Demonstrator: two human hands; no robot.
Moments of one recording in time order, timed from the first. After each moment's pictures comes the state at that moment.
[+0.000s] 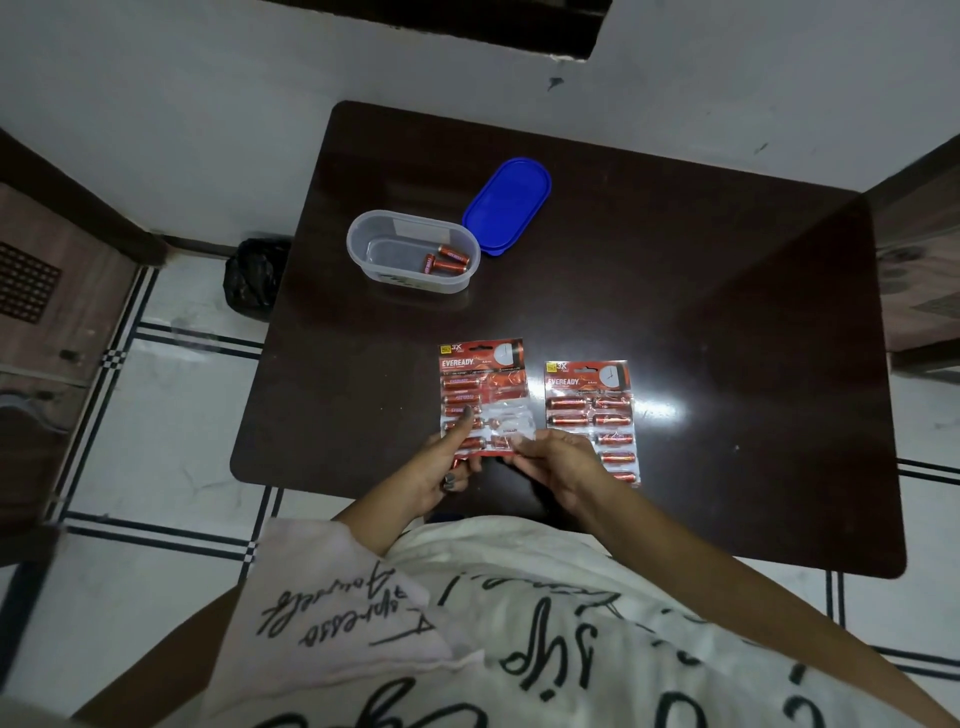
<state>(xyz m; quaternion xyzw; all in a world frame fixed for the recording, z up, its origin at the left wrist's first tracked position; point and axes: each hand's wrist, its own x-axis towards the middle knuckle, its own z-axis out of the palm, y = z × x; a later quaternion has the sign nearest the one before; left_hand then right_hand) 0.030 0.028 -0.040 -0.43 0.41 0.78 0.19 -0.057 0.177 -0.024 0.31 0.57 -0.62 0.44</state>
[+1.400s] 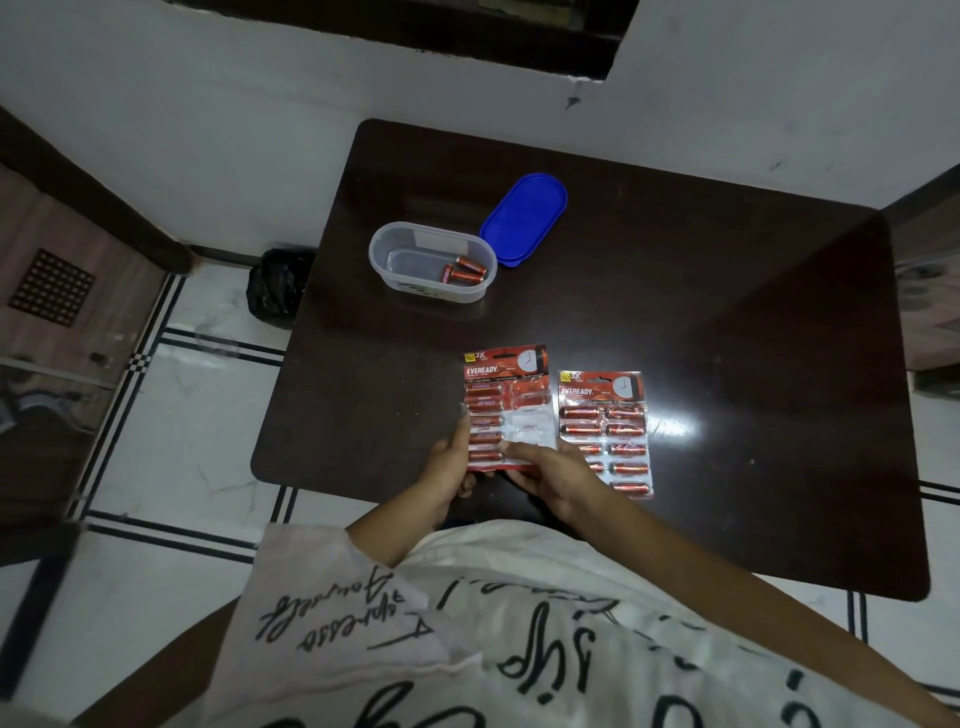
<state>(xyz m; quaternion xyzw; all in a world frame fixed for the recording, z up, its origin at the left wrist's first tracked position) 0.027 0.036 -0.023 -0.52 0.51 0.67 0.16 -0.047 0.161 -0.019 0.26 0.56 -0.62 0.48</state>
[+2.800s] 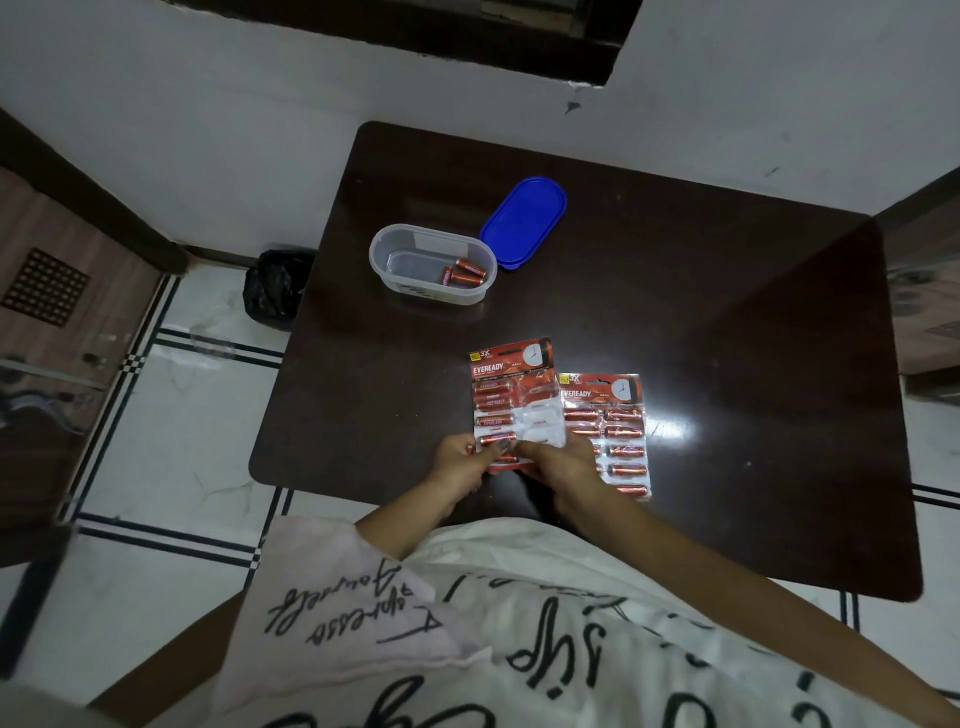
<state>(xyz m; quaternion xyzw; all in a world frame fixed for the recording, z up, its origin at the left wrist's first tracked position) 0.022 0.042 -0.035 -0.45 0.59 0.65 0.15 -0.049 0.158 -0.016 0.23 0.66 -0.60 0.37</state>
